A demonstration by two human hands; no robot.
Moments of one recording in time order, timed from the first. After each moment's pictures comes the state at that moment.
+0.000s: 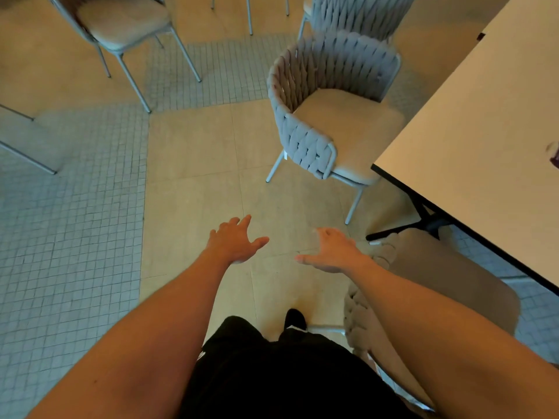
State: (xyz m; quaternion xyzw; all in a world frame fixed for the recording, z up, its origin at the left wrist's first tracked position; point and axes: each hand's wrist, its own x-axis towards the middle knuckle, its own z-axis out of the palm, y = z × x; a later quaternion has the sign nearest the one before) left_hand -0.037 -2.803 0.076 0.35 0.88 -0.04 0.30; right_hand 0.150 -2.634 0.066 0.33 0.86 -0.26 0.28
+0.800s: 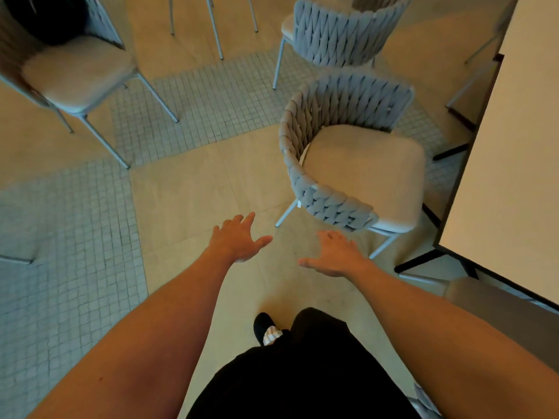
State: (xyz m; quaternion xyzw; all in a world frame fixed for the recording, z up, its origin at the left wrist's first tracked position) left_hand -0.365 -2.639 0.073 0.46 0.84 -0.08 0.29; right_hand -0.145 -2.522 0.064 0.41 0.82 -0.28 0.27
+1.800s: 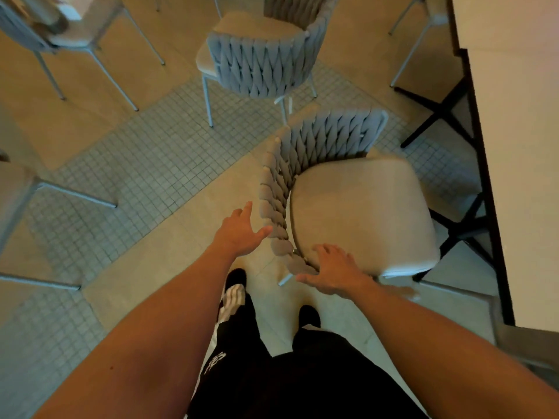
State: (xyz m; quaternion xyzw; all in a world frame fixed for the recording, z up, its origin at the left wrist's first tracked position) left_hand -0.582 -2.284 0.030 0.57 0.75 -0.03 0.34; right_hand -0.327 -2.301 0.023 0.54 0.73 -0.36 0.20
